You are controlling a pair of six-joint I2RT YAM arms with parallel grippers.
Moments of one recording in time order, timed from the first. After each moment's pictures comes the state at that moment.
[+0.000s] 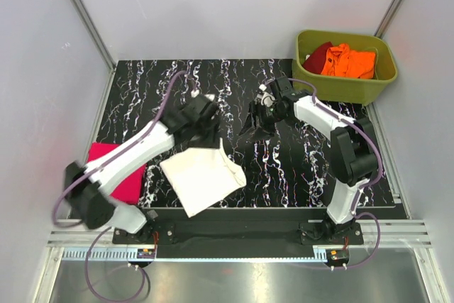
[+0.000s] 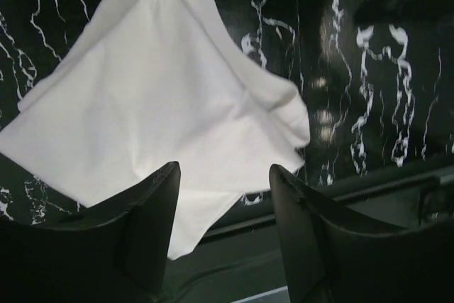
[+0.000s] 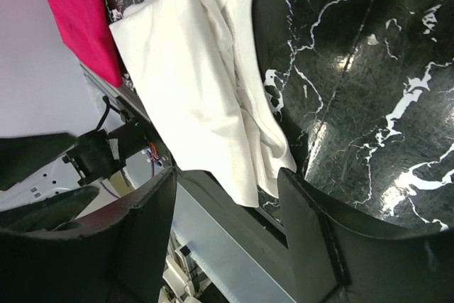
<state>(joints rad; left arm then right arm) -0.75 1.35 1.24 -0.93 -0.10 -0.60 0.39 1.84 1.37 -0.63 -0.70 0.51</state>
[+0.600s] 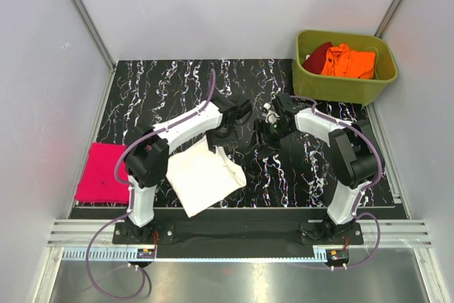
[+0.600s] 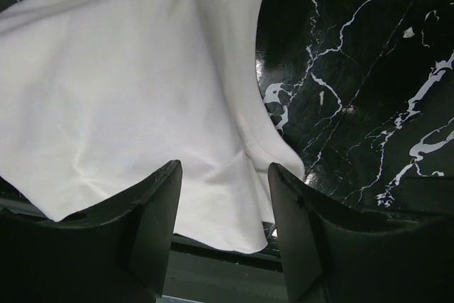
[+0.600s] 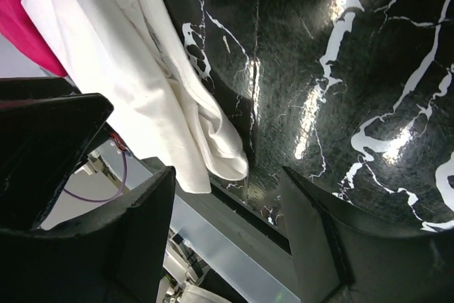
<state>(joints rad) -0.78 1.95 1.65 -1.18 -0.22 -1.01 0.40 1.82 1.16 -0.59 -0.66 0.50</state>
